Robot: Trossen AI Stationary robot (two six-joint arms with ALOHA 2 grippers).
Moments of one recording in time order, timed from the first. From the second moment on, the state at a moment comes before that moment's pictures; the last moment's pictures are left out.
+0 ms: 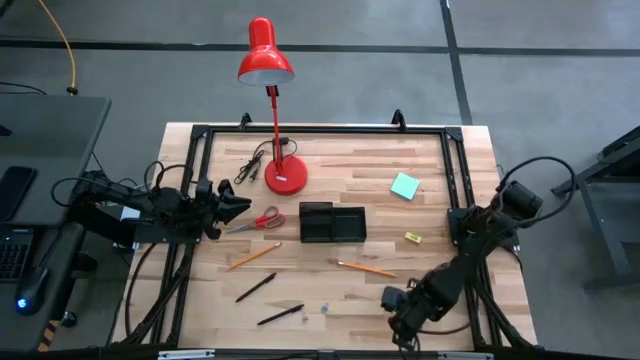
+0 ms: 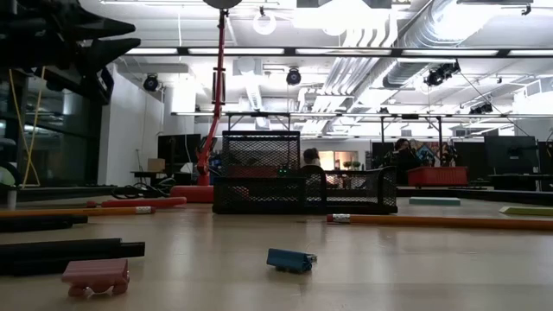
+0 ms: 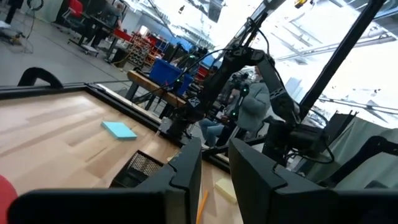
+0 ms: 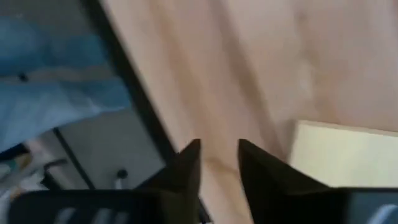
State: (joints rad) left arm -0.16 0.18 0.01 0.34 -0.37 -0.48; right arm 0.80 1.73 1.19 -0.72 -0.12 1.26
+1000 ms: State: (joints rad) left arm -0.16 0.18 0.01 0.34 -0.36 -0.57; right arm 0.69 1.74 1.19 -1.02 -0.08 1.31
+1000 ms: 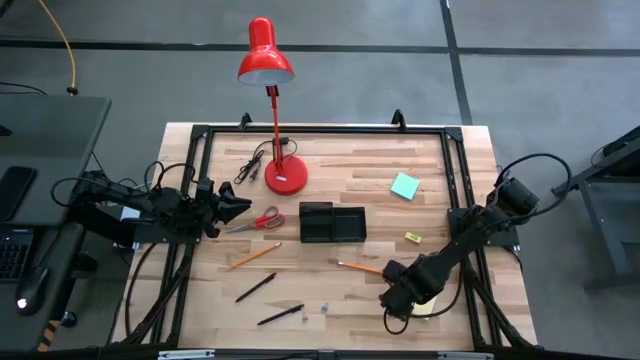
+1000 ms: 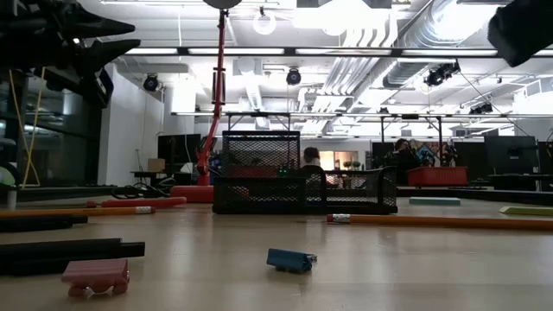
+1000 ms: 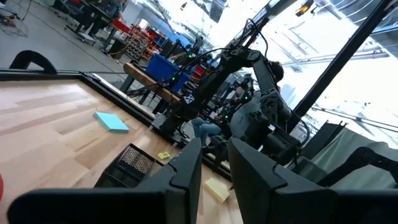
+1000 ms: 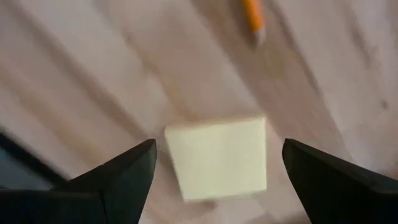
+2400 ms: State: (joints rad) left arm -0.16 0.18 0.01 0.29 -0.35 -0.61; right arm 0.70 1.91 1.20 -0.91 -0.33 1.14
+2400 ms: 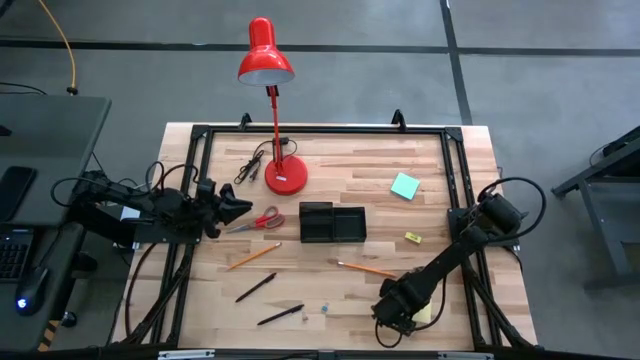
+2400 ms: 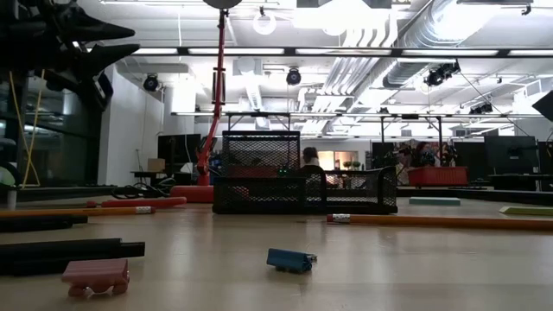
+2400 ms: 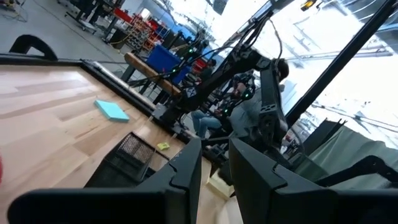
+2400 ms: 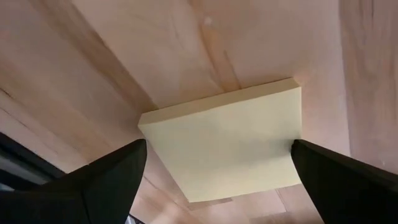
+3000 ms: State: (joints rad) left arm -0.16 0.18 0.01 0.28 -0.35 -0.61; right arm 0.67 1.89 1.20 -0.86 -0.35 1.05
